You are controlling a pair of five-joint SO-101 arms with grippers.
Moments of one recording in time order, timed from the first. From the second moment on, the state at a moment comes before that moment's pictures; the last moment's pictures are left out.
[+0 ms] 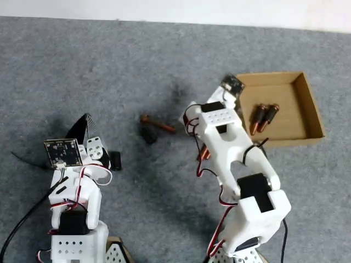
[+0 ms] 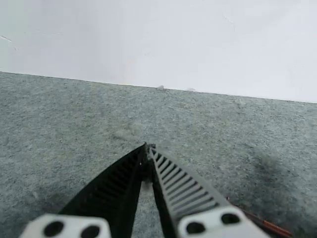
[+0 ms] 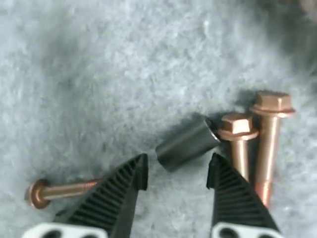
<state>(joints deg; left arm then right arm) -7.3 -103.8 96.0 24.7 9.7 -19.5 9.7 18.1 47.3 -51.0</state>
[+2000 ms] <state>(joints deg) -7.3 -103.8 96.0 24.7 9.7 -17.8 17.1 14.7 51.1 -49.0</state>
